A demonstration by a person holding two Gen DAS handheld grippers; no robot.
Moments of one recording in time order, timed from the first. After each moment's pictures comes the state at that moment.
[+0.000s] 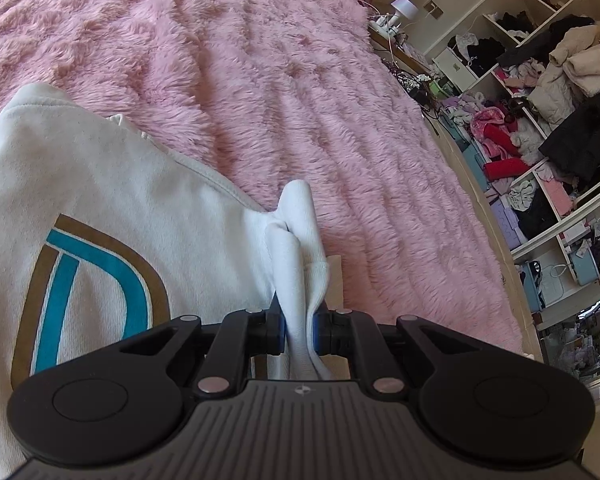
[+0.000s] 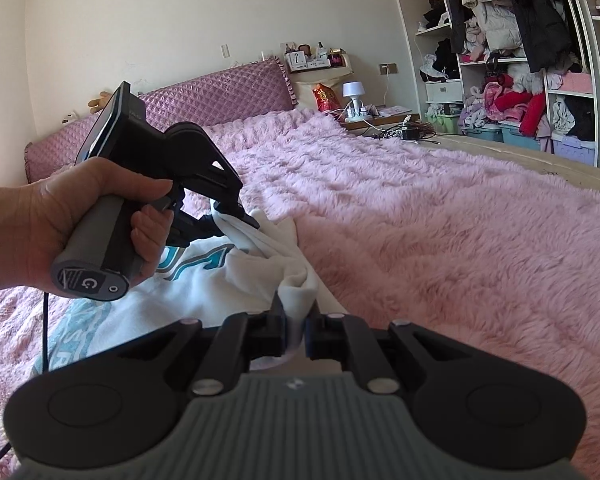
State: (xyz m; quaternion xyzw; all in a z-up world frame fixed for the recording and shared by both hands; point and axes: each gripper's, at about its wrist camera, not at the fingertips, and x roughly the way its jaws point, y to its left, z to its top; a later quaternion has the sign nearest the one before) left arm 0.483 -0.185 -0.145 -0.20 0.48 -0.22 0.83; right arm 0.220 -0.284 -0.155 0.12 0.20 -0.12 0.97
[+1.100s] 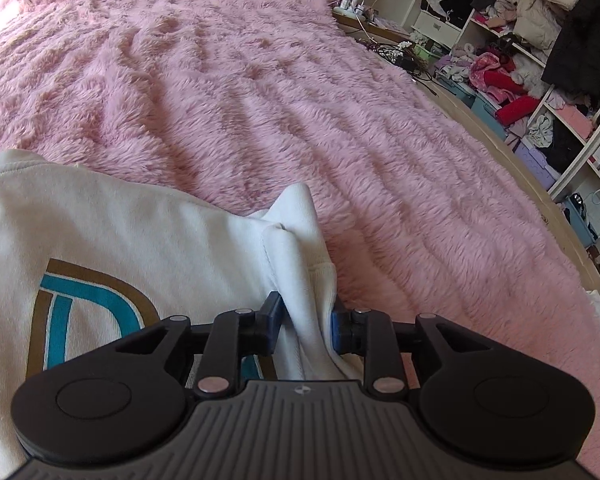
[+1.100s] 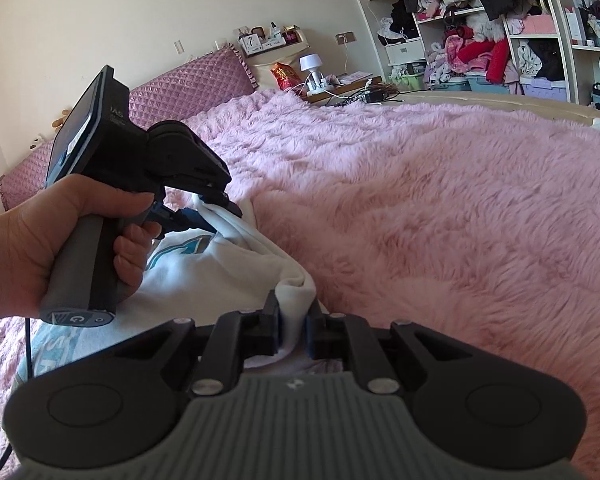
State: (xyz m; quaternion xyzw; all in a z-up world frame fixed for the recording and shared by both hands) left arm 0.465 -0.235 -0.145 -0.04 0.44 -0.22 0.87; right arm 0.228 -0.310 -0.179 0.19 0.22 -0.15 0.94
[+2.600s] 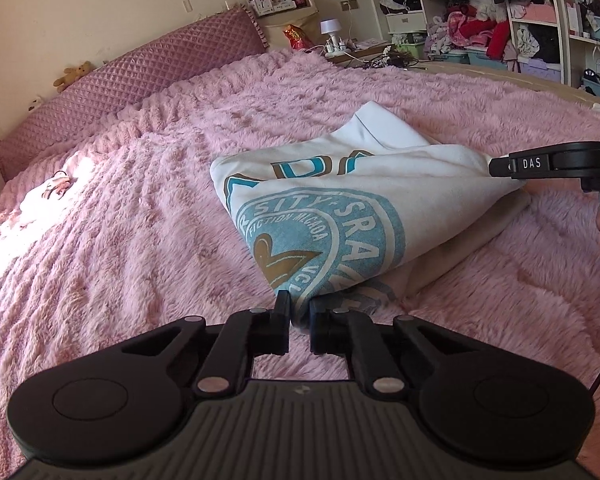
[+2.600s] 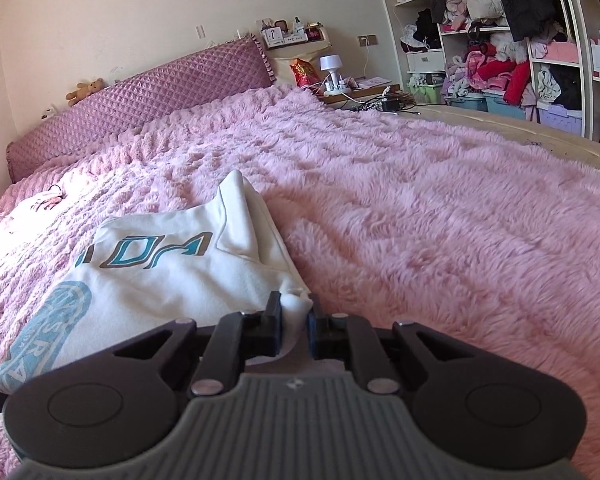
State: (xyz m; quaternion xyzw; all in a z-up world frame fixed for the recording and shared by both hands) left arm 0.206 -0.093 -0.129 0.20 0.29 -0.15 0.92; right arm 0.227 -0.309 -0.154 0.14 0.24 -0.14 0.95
